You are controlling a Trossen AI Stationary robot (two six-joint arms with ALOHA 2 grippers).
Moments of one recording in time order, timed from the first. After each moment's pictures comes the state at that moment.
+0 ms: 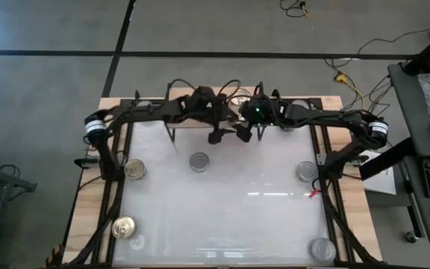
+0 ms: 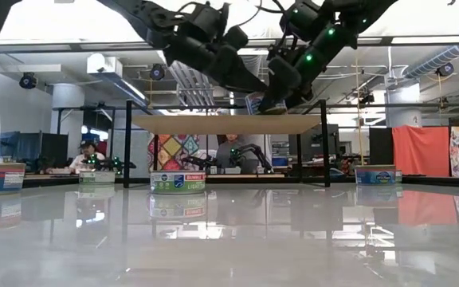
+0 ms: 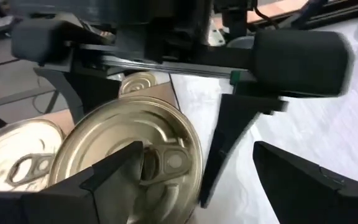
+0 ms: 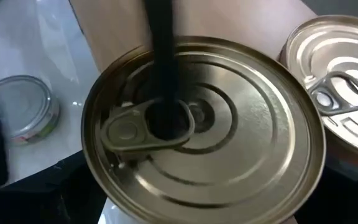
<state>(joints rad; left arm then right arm) 0.39 1.81 1.36 -0.05 0.36 0.45 -0.40 1.52 1.08 -0.27 0.07 -0.03</state>
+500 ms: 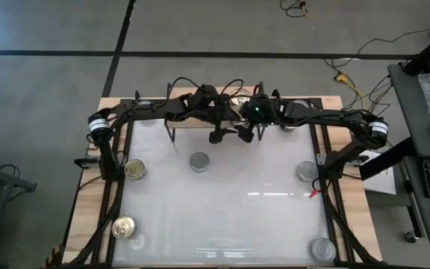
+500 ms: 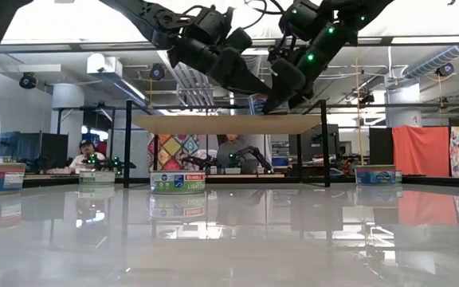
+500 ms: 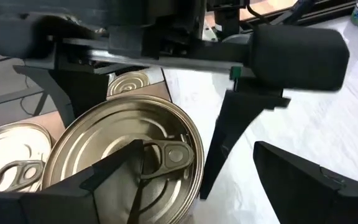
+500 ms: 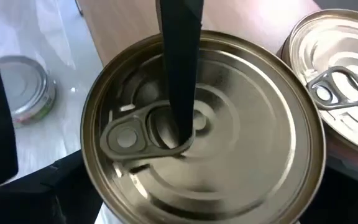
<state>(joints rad) 0.42 1.85 1.39 -0.10 0.39 0.47 -0.40 1.52 1.12 -0.38 0.07 -0.08</state>
